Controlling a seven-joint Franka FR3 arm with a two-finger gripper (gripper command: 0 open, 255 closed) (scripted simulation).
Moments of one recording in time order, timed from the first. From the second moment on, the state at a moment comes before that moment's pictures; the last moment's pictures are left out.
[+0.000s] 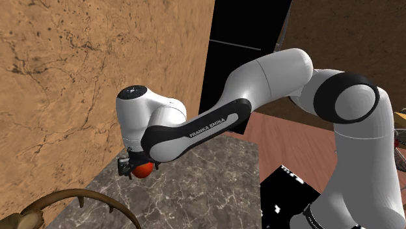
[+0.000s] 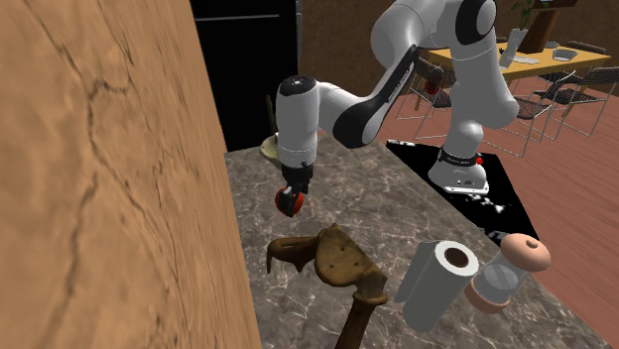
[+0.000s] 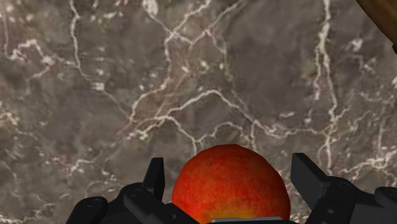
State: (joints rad) arm 0.39 0.54 0.47 -1.64 -0.35 2.11 1.11
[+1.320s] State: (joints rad) arm 0.38 0.52 0.48 -1.62 -0.33 2.06 1.10
